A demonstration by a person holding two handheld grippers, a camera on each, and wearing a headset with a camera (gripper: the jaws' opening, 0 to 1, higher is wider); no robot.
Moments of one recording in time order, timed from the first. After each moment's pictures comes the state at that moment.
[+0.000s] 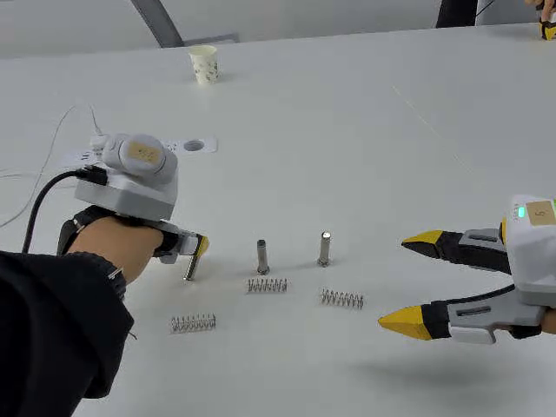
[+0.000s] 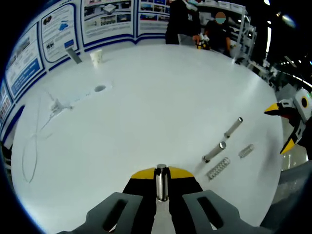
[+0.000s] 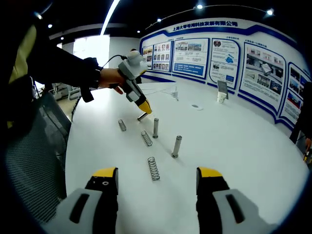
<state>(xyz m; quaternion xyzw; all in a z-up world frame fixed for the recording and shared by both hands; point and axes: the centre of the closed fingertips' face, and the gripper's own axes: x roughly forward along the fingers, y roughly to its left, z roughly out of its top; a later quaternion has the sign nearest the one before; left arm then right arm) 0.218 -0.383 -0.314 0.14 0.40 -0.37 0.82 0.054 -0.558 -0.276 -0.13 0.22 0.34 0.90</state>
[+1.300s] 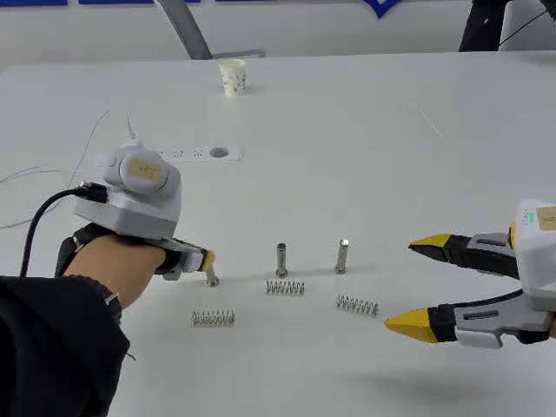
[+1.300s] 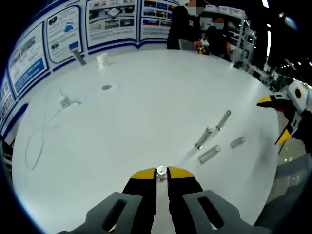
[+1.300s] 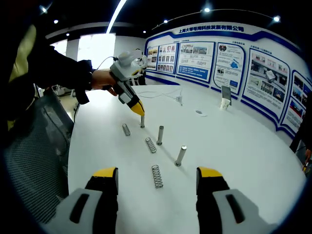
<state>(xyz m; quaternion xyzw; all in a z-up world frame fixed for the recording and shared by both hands) 0.187 -0.359 -0.304 0.13 0.38 -0.37 0.84 0.053 -0.542 -0.261 -0.15 0.21 0.36 0.90</state>
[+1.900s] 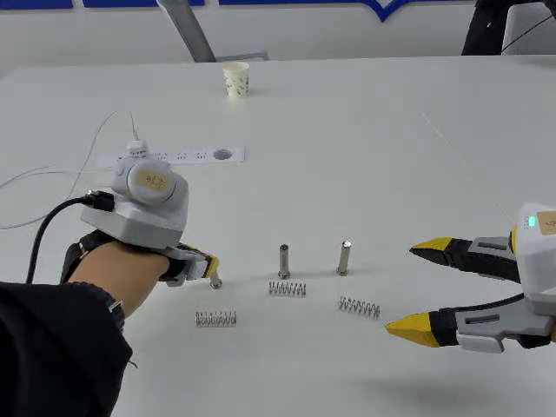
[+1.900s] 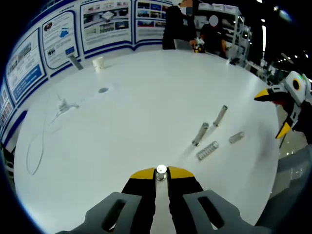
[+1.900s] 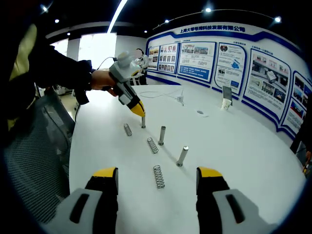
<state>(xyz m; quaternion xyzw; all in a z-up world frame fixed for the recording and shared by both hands) 0.181 -0.360 -0.304 0.15 0.37 -0.38 0.83 0.051 -0.540 -0.260 -0.15 0.21 0.36 0.90</state>
